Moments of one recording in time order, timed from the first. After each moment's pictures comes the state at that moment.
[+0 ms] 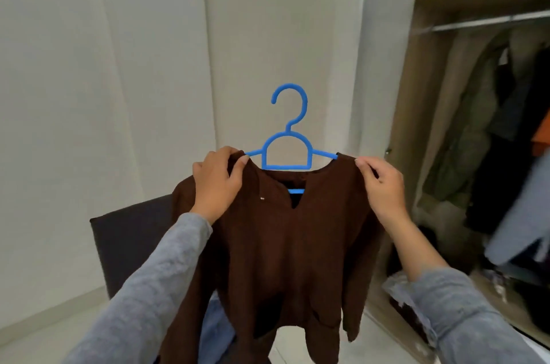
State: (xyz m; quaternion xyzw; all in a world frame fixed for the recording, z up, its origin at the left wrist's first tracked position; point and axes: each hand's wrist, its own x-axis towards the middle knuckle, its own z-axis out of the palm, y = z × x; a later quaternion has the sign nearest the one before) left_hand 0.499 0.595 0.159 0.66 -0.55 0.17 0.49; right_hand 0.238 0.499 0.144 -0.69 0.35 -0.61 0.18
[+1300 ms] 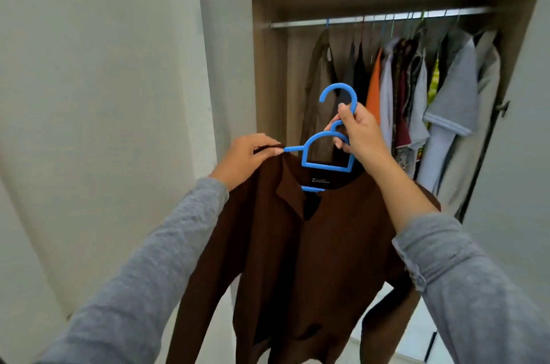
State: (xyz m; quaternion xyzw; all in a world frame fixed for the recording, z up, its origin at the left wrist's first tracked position) left_hand 0.311 0.338 0.192 0.29 -0.84 -0.16 0.43; right_hand 0.100 0.406 0.224 -0.57 0.45 -0.65 0.20
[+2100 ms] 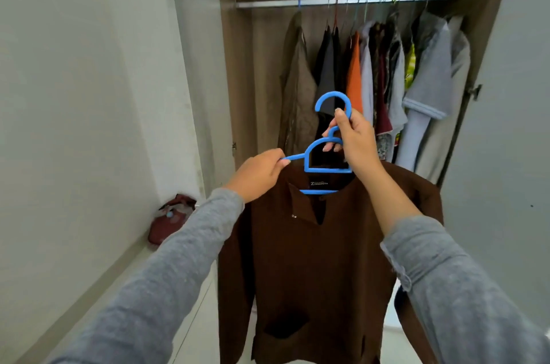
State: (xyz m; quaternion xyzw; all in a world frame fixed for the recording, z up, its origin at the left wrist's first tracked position) left_hand 0.290 0.247 0.150 0.29 -0.91 -0.09 0.28; right_hand 0.117 0.339 0.190 -0.50 0.52 -0.68 0.10
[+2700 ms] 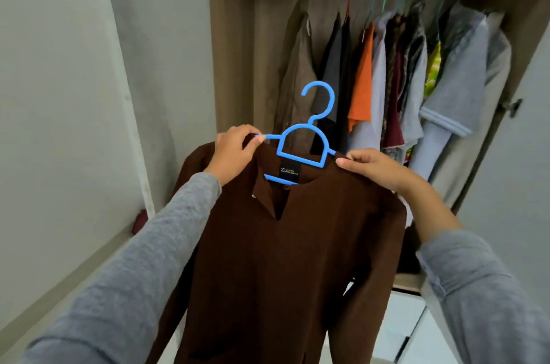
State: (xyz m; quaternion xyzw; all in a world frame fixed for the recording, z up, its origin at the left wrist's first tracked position) left_hand 0.218 0.128 0.146 0.32 -0.81 -0.11 0.47; right_hand -0.036 0.271 0.161 -0.63 0.64 -0.37 0.23
